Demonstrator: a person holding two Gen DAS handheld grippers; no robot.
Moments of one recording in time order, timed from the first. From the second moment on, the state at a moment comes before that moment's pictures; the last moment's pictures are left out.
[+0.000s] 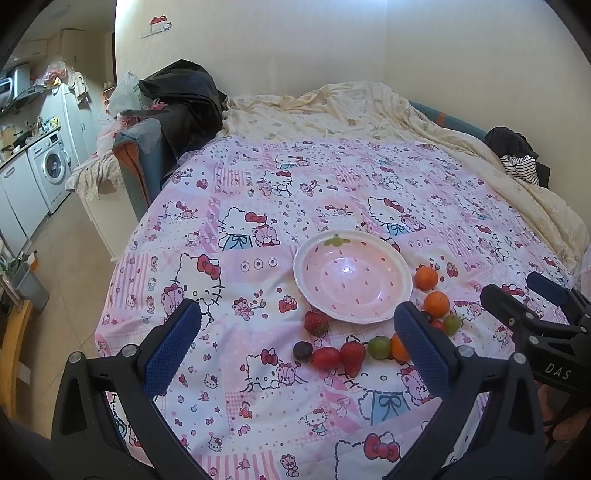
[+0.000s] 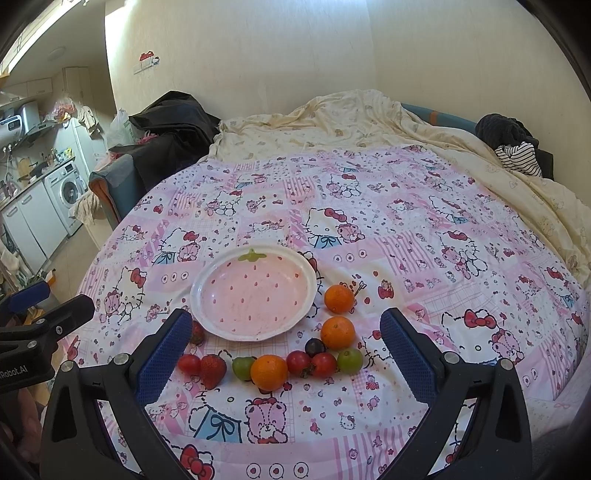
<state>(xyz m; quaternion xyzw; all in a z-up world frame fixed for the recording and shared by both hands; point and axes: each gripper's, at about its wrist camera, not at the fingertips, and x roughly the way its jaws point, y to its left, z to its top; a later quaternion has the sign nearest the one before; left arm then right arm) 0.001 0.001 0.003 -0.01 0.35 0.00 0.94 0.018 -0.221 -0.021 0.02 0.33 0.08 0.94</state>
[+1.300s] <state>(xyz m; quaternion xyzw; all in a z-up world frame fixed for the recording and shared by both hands) 0.000 0.004 0.000 -0.02 0.35 0.00 0.93 0.017 -0.221 -0.021 0.02 0.33 0.08 0.94</state>
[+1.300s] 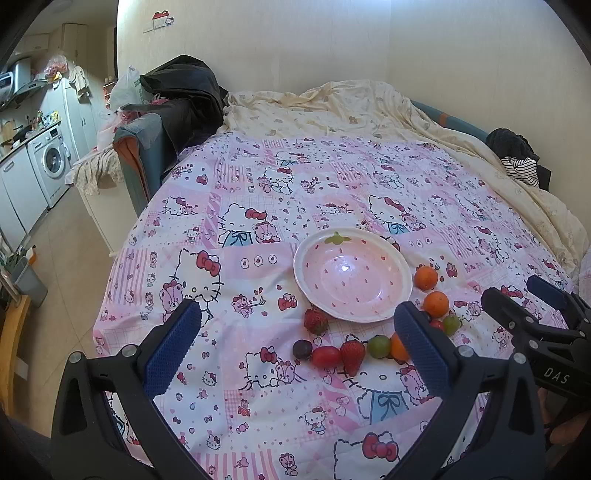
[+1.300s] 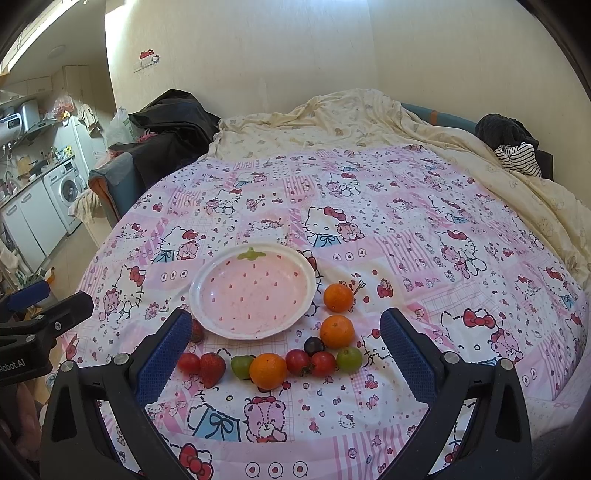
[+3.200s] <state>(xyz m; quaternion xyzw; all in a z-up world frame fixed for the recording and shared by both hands) 0.102 0.030 -0.127 -0.15 0.62 0.00 0.77 0.103 -0.292 -0.067 0.14 0.49 0.06 0.86</state>
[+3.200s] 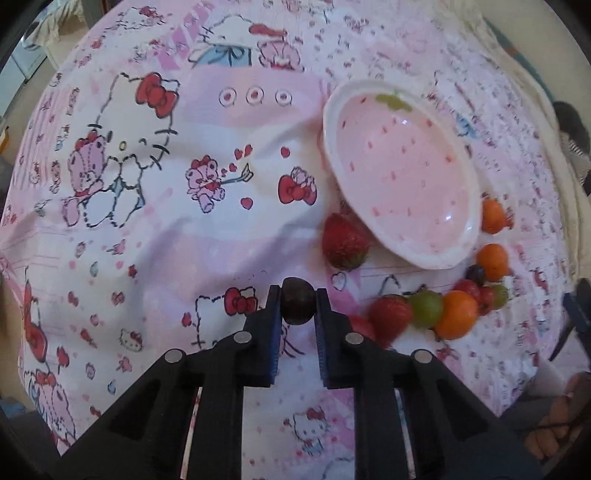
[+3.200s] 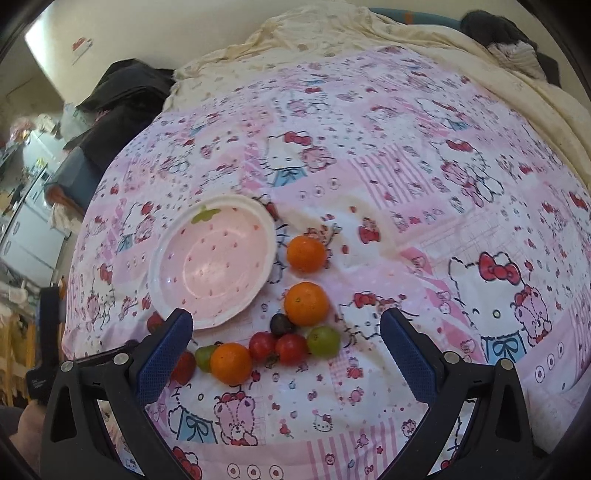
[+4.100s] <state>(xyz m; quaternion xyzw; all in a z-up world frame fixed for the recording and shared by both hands) 0.104 0.030 -0.106 -0.17 0.59 -0.02 0.79 0.135 -0.324 -0.156 0.27 0.62 0.05 0.73</state>
